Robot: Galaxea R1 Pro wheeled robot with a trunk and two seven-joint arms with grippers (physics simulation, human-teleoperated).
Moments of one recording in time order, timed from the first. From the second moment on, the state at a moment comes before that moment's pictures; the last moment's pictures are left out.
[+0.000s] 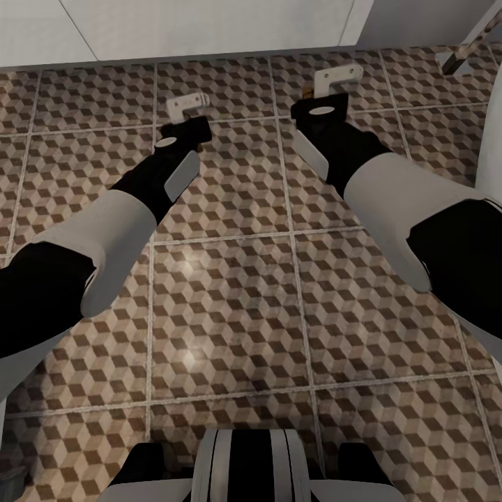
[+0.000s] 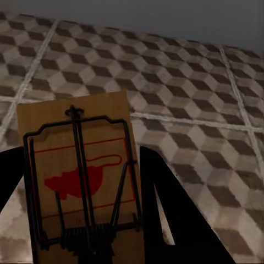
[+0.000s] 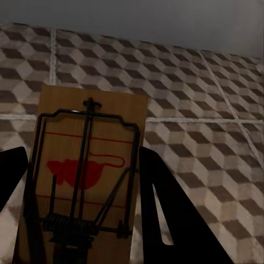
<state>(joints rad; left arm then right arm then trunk) -1.75 -0.14 -0.37 -0.39 0.47 0.01 0.32 -1.91 0.17 0.55 -0.24 -0.36 0.15 -0.50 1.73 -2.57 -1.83</state>
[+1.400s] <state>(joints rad) -1.75 -0.13 -0.37 -0.41 0.47 0.03 0.36 -1.90 0.17 0.55 -0.08 -0.36 0.09 -0.50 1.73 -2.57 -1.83</state>
